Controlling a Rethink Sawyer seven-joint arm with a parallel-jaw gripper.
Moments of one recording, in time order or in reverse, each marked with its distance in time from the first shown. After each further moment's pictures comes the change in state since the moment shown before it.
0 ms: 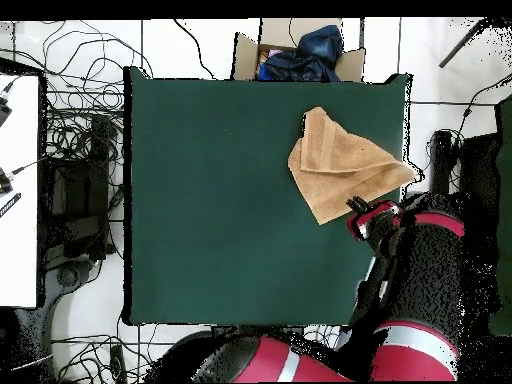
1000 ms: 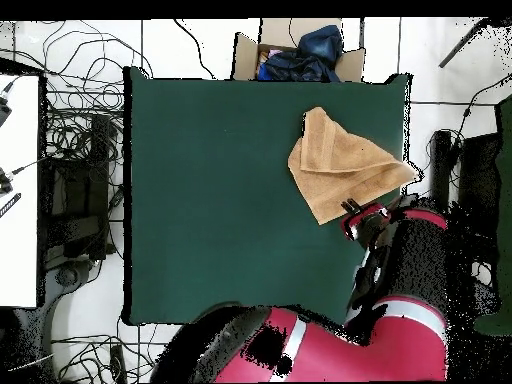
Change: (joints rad) arm -0.011 0.105 0.016 -0.015 0.071 0.075 -0.149
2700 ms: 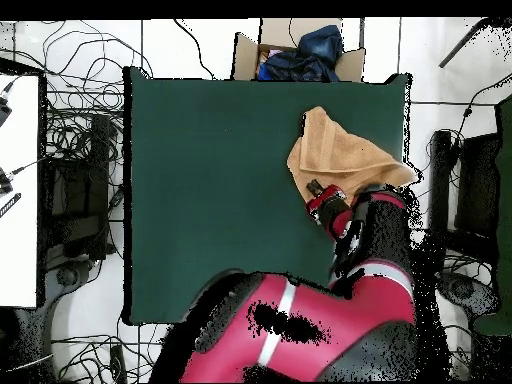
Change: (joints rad) arm 0.027 0.155 0.075 -0.088 0.245 0.043 -0.329
